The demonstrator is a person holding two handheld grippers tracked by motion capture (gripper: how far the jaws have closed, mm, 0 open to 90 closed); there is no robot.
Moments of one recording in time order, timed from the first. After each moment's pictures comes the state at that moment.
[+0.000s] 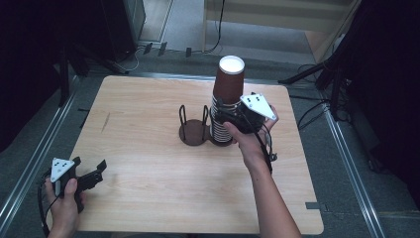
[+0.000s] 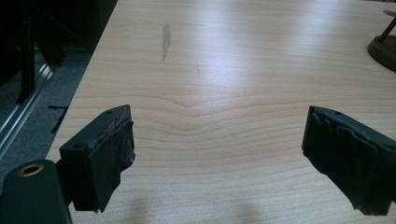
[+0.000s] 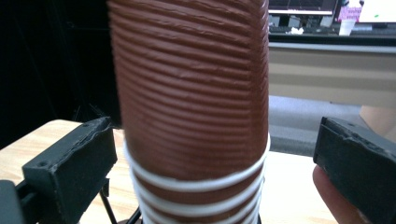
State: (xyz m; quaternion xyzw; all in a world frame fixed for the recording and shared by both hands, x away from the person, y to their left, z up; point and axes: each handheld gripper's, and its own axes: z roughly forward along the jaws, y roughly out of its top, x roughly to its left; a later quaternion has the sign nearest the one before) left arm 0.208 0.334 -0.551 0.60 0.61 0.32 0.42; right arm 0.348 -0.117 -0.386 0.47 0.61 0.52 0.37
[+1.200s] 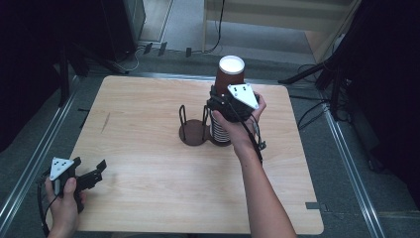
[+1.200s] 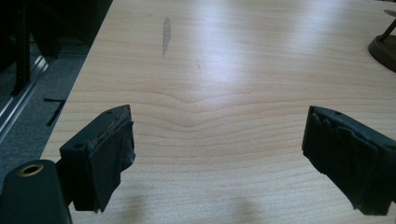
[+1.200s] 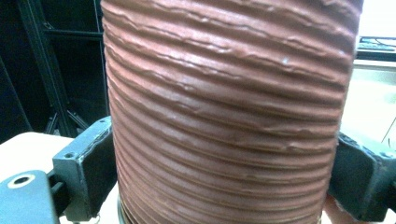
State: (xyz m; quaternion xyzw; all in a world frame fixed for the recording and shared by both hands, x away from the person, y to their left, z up) left arm 0.210 0.336 -0.551 0.59 0.61 0.31 0.42; right arm 0.374 -0.089 -0.387 0.46 0.60 0.51 0.41
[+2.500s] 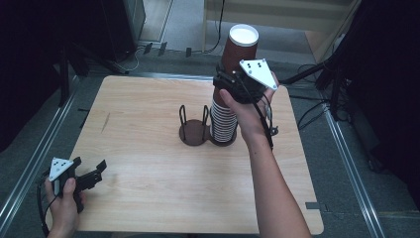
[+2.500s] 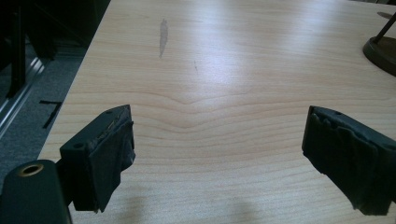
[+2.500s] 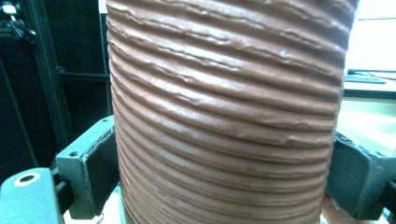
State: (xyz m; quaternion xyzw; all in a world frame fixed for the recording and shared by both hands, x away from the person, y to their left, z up) left arm 0.210 0.337 -0.551 0.59 0.61 0.31 0.43; right arm 0.369 -0.099 -0.312 0.44 0.56 0.55 0.43
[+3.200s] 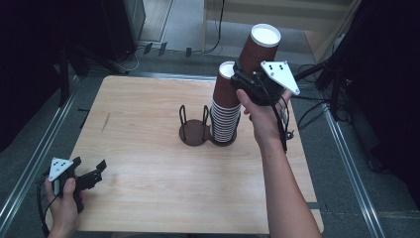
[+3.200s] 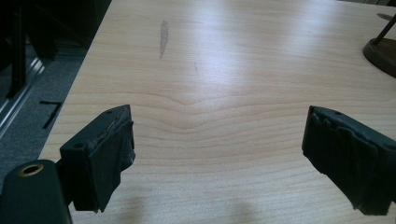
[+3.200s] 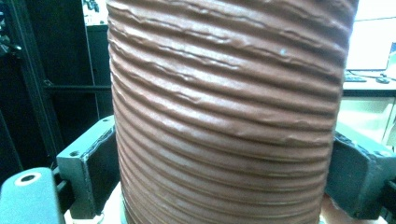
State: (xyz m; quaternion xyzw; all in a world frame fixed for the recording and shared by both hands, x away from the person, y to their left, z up) left arm 0.210 0.337 -0.551 0.59 0.61 0.31 0.43; right arm 0.361 -0.134 -0.305 0.46 0.54 0.56 0.44
